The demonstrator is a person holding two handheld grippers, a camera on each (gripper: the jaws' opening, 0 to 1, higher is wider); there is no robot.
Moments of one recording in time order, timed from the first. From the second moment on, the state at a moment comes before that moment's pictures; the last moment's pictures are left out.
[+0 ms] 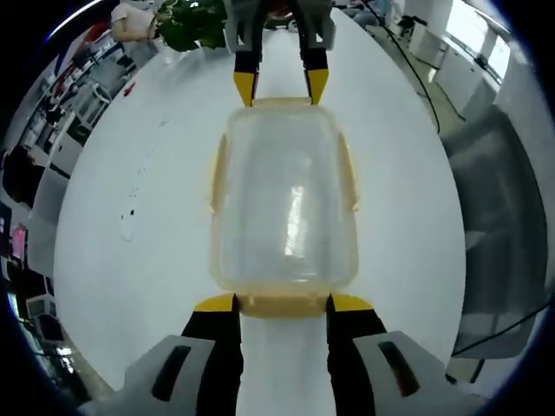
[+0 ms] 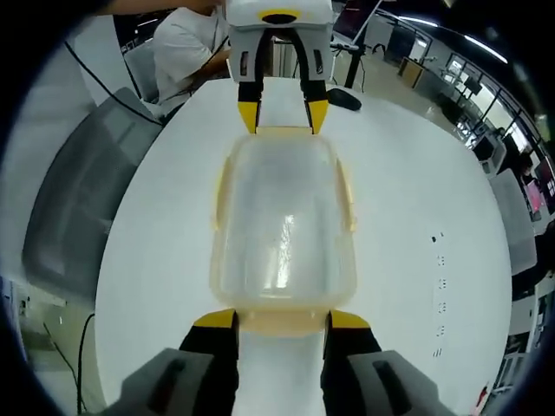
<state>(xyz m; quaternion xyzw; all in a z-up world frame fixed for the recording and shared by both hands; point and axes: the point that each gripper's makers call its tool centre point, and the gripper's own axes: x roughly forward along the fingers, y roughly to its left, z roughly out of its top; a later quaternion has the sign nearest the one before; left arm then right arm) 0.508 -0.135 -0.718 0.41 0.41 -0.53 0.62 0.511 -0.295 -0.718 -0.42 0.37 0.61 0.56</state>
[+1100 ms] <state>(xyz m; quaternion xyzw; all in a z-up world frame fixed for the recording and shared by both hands) 0.508 -0.134 -0.740 0.39 0.41 -0.55 0.62 0.513 -0.296 -0.743 -0.42 0.39 0.61 0.55</state>
